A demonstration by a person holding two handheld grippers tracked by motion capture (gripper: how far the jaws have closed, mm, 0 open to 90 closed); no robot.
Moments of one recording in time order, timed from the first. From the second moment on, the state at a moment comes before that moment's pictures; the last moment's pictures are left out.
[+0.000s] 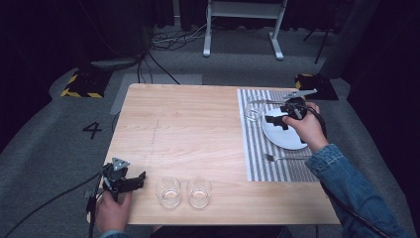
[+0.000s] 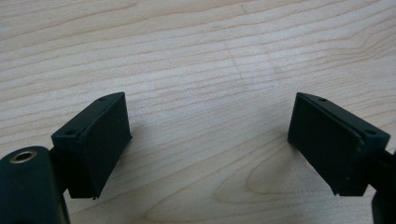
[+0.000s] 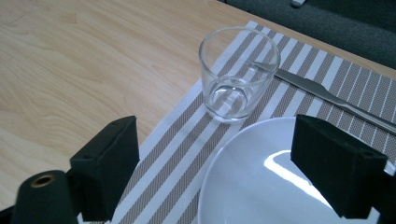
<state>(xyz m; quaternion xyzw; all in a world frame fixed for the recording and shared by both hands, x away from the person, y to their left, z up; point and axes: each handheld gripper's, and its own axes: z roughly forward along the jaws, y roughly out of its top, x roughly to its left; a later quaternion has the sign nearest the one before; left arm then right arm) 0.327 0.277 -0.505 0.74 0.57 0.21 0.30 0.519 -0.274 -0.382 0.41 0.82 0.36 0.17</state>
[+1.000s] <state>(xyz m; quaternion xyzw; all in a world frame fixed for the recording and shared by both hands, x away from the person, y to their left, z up) 0.327 0.278 -0.505 0.74 0.57 0.21 0.30 0.428 -0.351 -0.361 0.39 0.83 0.36 0.16</state>
